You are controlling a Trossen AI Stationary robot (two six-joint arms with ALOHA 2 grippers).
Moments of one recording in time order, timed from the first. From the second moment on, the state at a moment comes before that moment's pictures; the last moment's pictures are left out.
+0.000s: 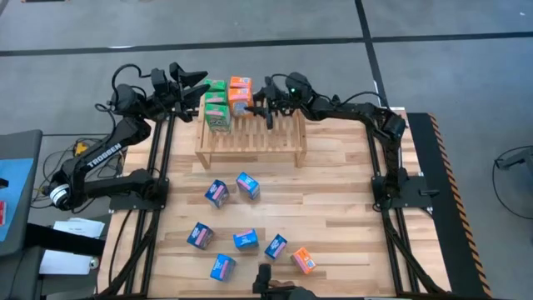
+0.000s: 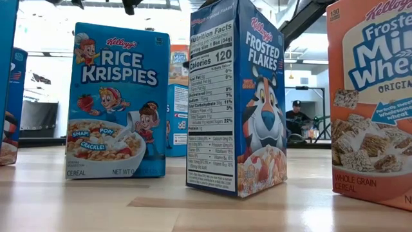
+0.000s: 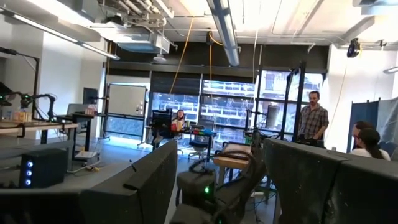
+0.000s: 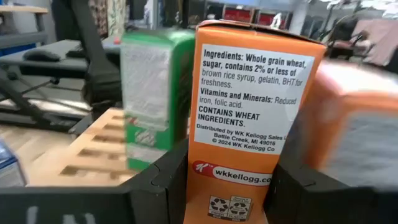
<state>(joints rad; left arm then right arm) 0.85 0.94 0.85 0.63 0.47 -0.36 -0.60 2.02 1.43 0.57 -0.62 -0.16</state>
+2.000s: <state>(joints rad) 0.85 0.94 0.85 0.62 0.46 -0.34 -0.58 2.01 1.43 0.44 -0.47 -0.18</state>
